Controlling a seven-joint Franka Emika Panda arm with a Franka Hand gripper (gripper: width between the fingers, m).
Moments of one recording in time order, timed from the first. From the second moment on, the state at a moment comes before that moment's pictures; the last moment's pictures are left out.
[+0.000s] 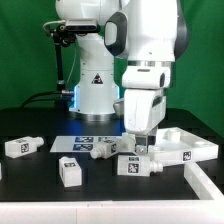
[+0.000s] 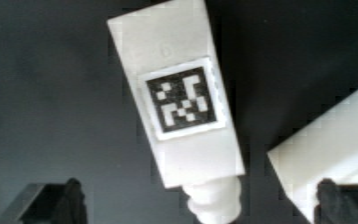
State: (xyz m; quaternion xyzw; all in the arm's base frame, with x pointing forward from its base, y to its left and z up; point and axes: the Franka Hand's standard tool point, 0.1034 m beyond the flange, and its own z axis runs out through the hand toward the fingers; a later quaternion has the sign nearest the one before) arm 0.498 0.063 0.041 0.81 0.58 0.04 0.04
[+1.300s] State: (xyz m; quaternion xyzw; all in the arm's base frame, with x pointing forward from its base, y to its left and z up) arm 0.492 0.011 0.023 0.81 0.58 0.00 0.03
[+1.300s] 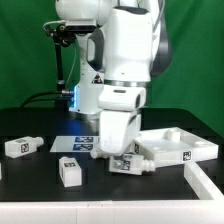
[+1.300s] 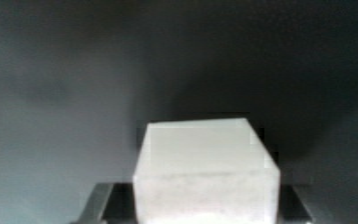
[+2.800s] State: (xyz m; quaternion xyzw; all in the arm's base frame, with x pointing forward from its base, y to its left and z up) arm 0.441 -0.192 0.008 0.79 0.61 -0.07 0.00
